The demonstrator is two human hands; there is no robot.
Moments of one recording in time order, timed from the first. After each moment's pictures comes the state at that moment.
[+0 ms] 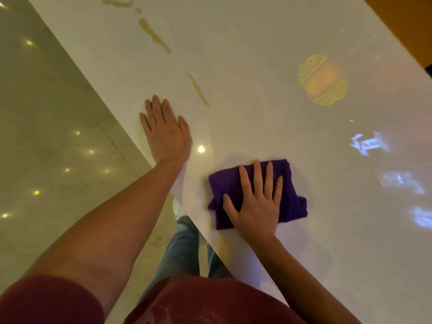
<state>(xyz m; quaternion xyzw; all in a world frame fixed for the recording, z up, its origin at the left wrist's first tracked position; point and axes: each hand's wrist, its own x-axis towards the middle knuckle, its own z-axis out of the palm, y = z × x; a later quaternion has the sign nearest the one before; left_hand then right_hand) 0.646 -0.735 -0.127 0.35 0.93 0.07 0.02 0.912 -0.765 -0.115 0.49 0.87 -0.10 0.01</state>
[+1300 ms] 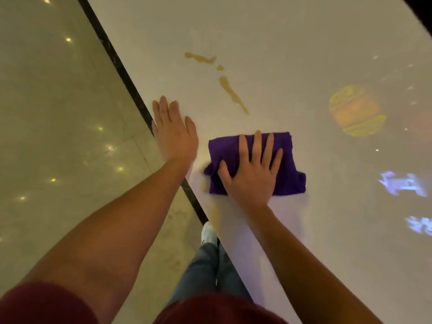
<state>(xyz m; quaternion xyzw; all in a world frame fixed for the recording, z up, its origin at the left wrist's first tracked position) 0.429 -0.703 -0.126 0.27 0.95 0.16 0.04 0.619 -0.666 -0.122 0.46 0.88 -0.09 -0.03</state>
